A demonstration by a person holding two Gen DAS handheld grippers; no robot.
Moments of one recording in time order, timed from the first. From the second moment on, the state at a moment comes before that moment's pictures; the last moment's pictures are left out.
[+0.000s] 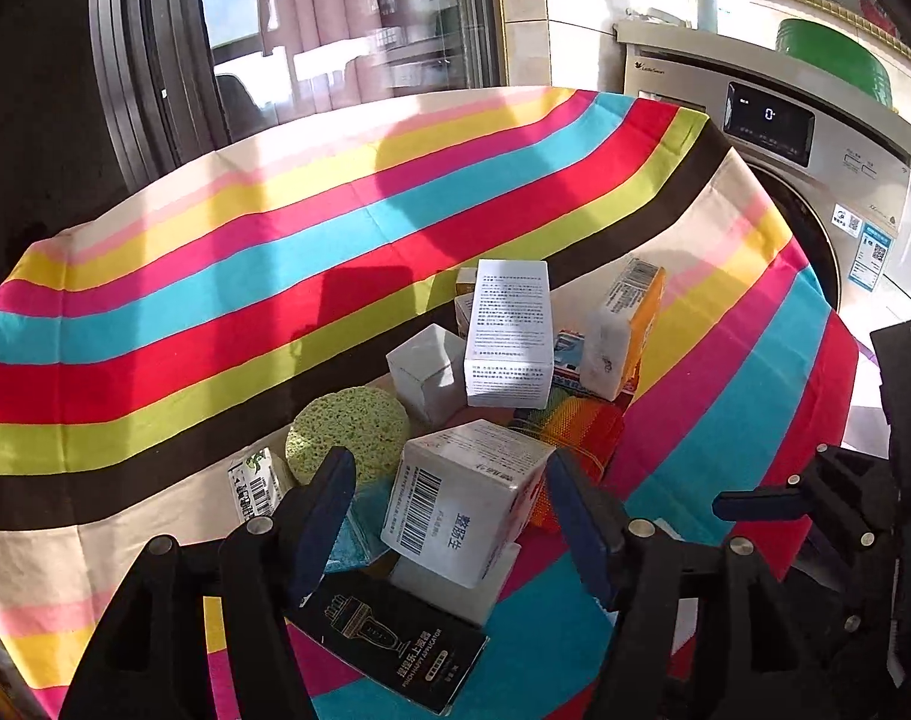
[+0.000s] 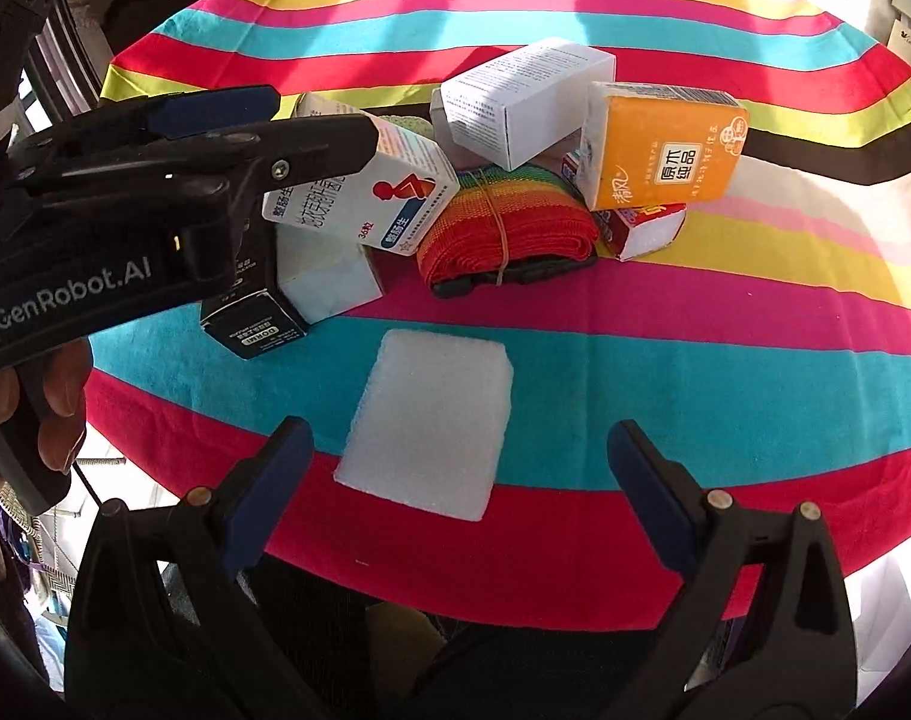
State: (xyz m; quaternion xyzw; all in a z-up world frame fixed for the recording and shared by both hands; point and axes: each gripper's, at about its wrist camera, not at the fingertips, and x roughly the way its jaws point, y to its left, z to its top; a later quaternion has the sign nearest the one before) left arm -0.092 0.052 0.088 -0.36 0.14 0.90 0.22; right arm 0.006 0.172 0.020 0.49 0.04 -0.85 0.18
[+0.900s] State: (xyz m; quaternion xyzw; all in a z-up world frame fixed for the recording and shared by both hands) left arm -0.043 0.059 0.099 -0.34 -0.05 0.91 0.23; right arm 0.005 0.198 0.021 0.46 0.03 -0.87 0.19
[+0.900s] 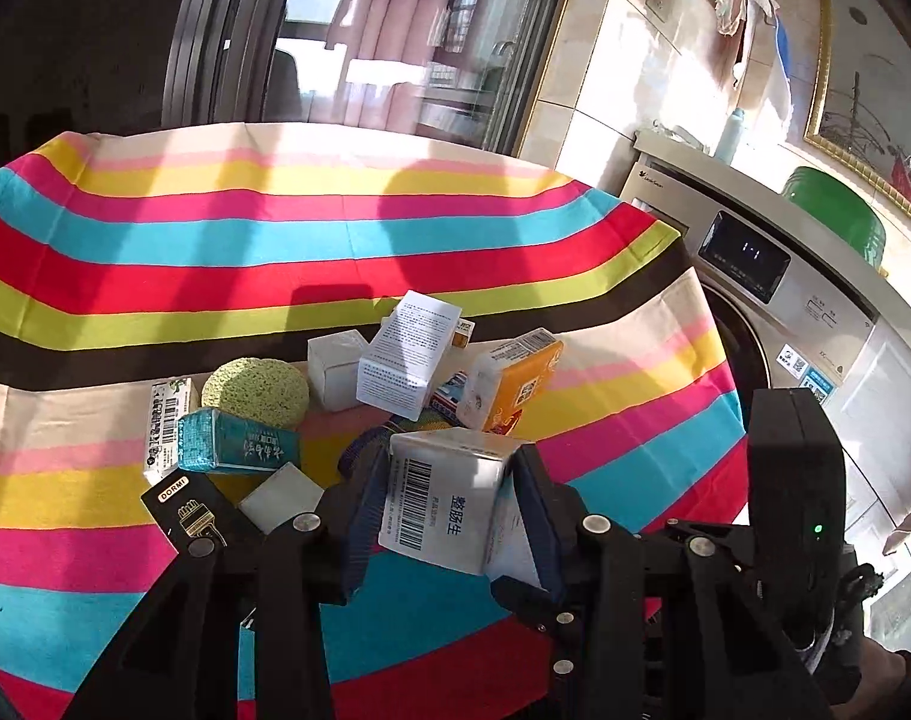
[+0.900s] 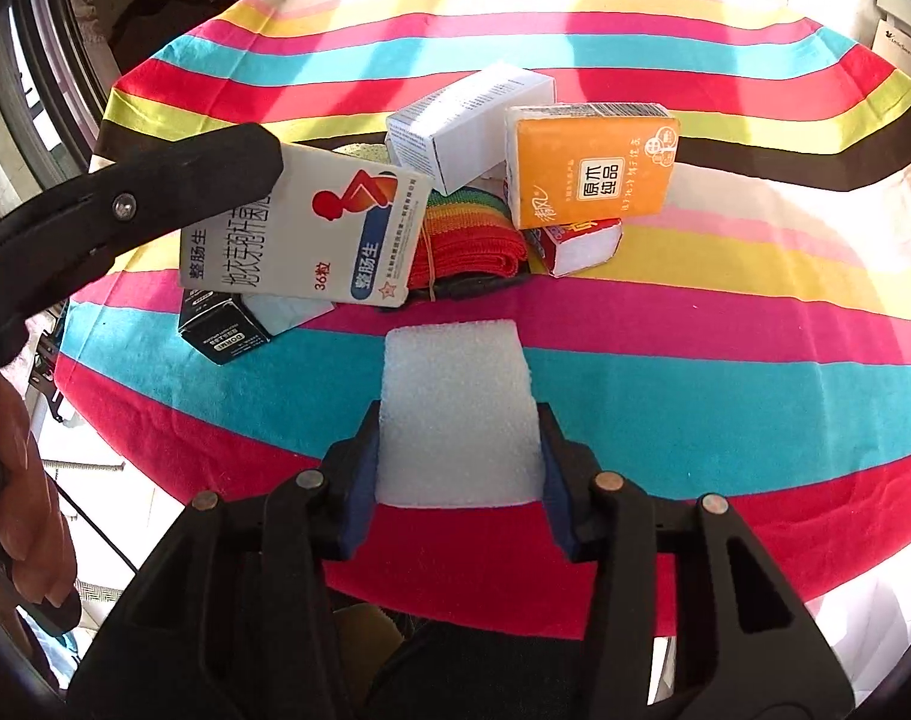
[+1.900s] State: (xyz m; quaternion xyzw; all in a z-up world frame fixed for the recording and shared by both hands) left arm -0.019 0.116 0.076 -0.39 -0.10 0.86 0.32; right arm 0.029 0.295 0.038 0.45 0.03 -0.89 0.11
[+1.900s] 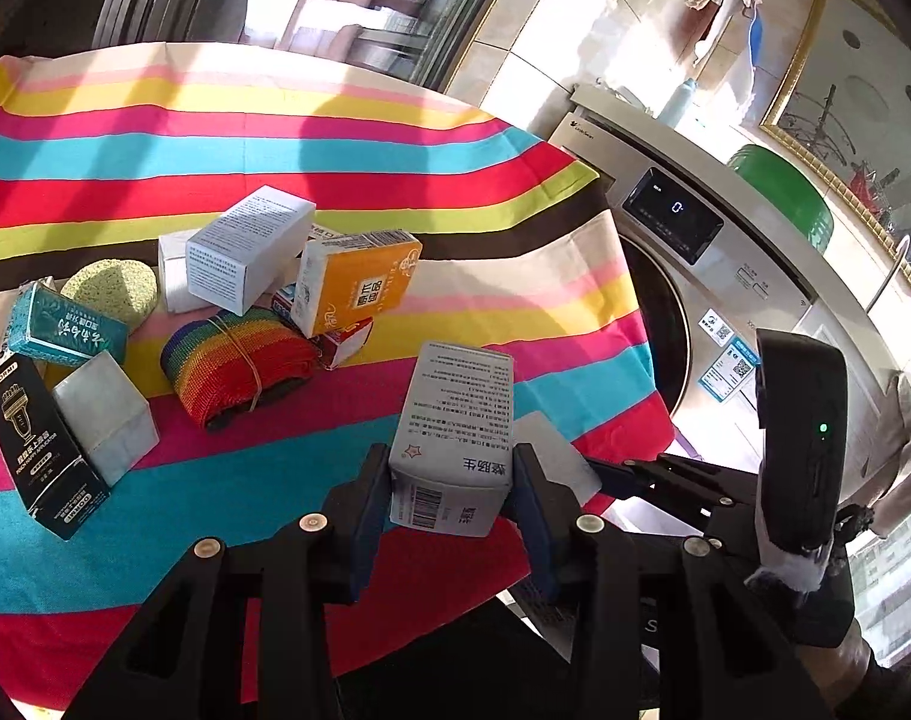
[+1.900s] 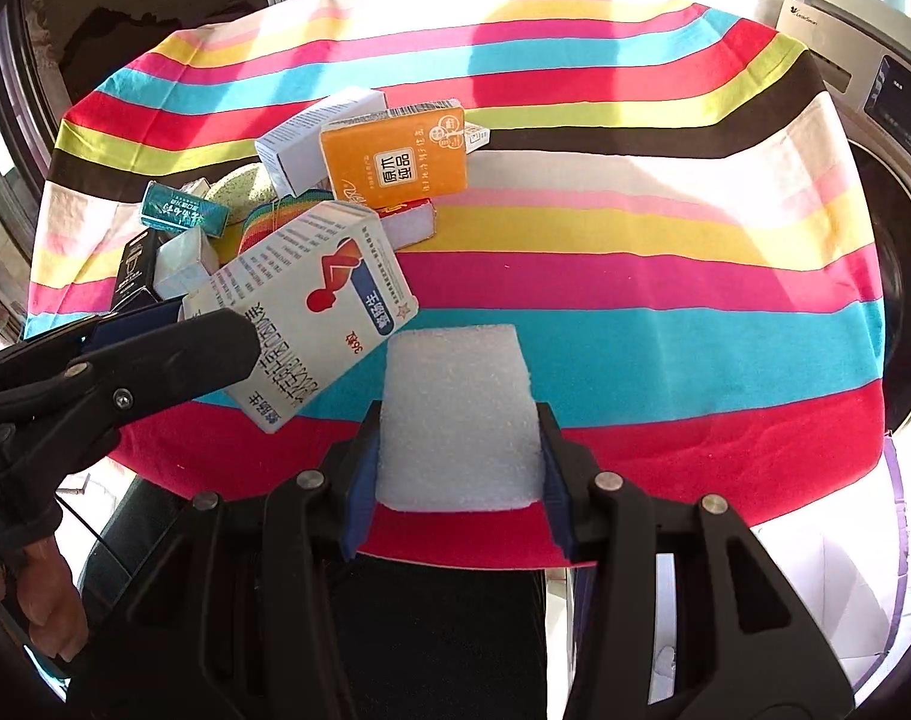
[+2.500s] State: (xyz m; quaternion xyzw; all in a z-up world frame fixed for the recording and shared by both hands) left arm 0.007 0.183 0.063 -0.43 -0.10 0.82 0.37; right arm 0.058 0.381 0.038 0.46 0.01 -0.89 0.02
